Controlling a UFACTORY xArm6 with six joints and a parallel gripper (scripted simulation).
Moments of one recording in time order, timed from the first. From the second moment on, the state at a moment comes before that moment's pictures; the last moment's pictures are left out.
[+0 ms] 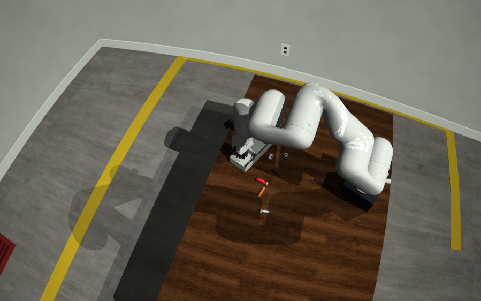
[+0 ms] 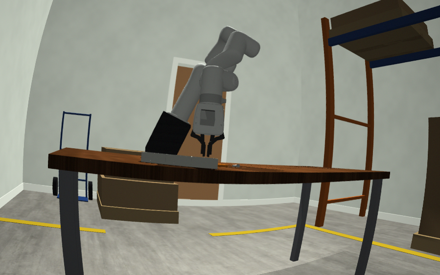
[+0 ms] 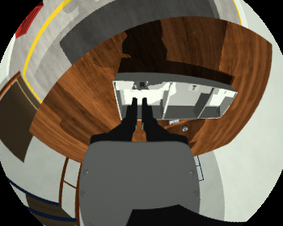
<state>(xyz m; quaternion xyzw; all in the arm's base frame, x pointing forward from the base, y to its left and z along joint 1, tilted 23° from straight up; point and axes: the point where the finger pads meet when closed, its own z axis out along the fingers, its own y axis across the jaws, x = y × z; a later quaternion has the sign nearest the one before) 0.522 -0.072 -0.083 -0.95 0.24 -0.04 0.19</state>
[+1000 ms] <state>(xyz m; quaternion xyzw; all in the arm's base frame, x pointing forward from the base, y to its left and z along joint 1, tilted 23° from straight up) 0.527 -0.065 -0.101 -0.95 0.24 -0.04 0.19</state>
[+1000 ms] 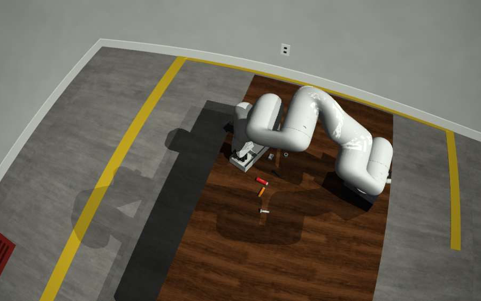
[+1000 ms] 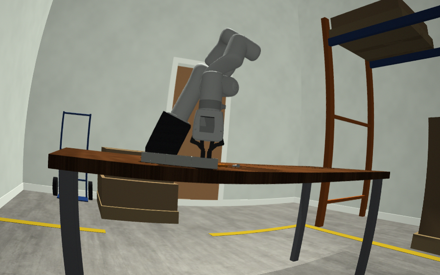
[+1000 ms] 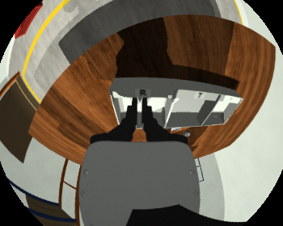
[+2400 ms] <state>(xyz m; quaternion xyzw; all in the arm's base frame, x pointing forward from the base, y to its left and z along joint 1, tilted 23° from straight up) 0.523 -0.071 -0.086 -0.95 0.24 -0.04 0.19</state>
